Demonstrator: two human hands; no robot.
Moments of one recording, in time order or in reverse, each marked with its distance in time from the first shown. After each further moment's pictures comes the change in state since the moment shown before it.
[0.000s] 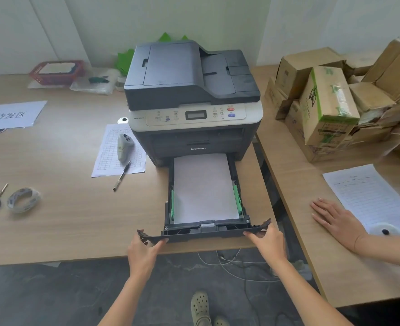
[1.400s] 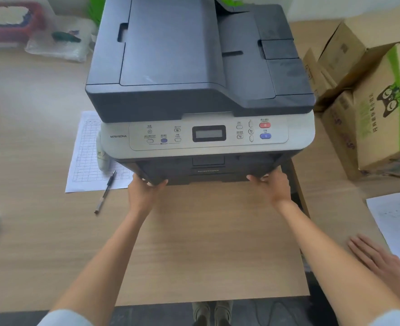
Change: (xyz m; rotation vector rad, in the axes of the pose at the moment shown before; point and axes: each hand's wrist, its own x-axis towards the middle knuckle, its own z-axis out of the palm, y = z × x) left_hand 0.225 0.130 0.056 0.011 -0.045 0.031; right_hand 0.194 -0.177 -0.004 -0.131 -0.035 -0.111
